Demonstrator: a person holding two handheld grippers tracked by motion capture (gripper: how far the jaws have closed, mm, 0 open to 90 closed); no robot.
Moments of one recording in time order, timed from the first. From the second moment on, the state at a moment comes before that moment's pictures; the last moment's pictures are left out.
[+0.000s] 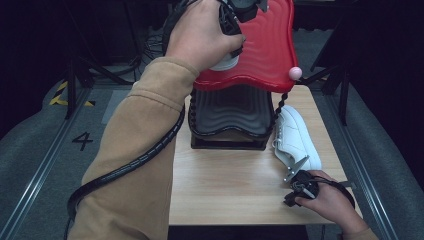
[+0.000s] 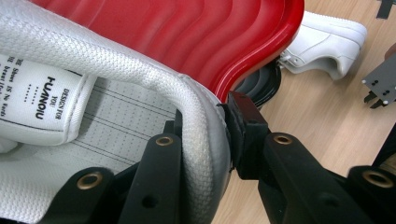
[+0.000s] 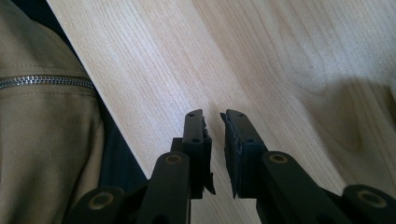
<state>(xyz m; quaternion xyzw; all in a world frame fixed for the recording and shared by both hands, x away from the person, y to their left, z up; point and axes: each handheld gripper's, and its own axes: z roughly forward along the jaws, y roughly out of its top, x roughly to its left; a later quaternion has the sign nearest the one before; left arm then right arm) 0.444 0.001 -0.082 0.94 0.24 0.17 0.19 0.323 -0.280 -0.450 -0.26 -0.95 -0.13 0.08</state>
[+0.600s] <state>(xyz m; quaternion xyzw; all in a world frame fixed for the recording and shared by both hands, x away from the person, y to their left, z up) 0.464 -0.019 -0.108 0.95 0.21 0.17 0.18 0.325 -0.280 -0.456 -0.25 -0.96 -0.12 0.08</state>
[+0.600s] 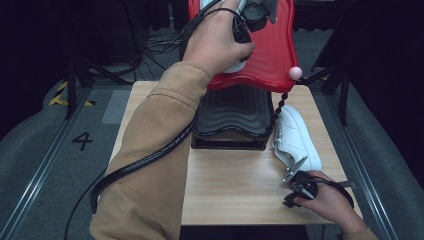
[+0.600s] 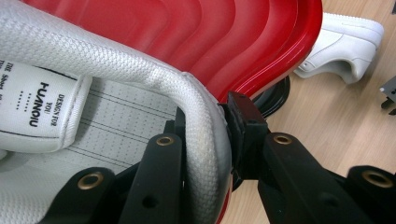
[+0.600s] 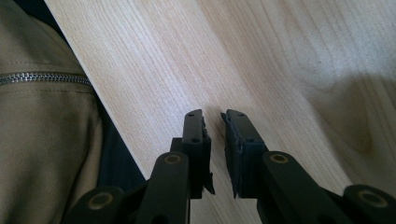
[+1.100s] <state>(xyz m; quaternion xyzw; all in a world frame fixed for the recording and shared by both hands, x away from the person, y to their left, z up) 0.466 -0.022 -0.122 0.95 0.22 0.17 0.16 0.323 -0.275 -0.458 -0.25 -0.96 -0.12 0.09</state>
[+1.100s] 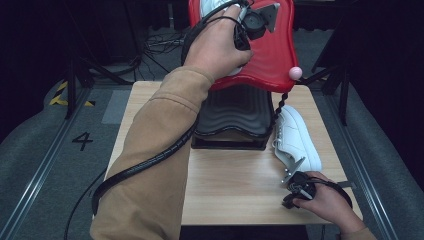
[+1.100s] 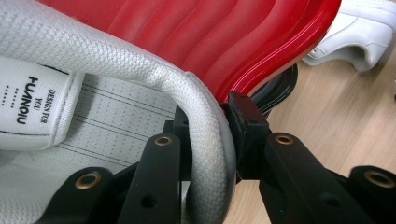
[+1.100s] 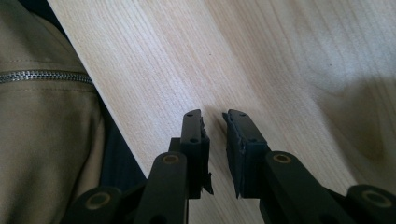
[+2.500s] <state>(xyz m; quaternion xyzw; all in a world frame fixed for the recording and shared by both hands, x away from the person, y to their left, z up) 0.376 0.000 -0.095 0.95 0.13 0.15 0.24 0.322 -0.270 -0.457 -0.24 -0.96 -0.12 0.09</state>
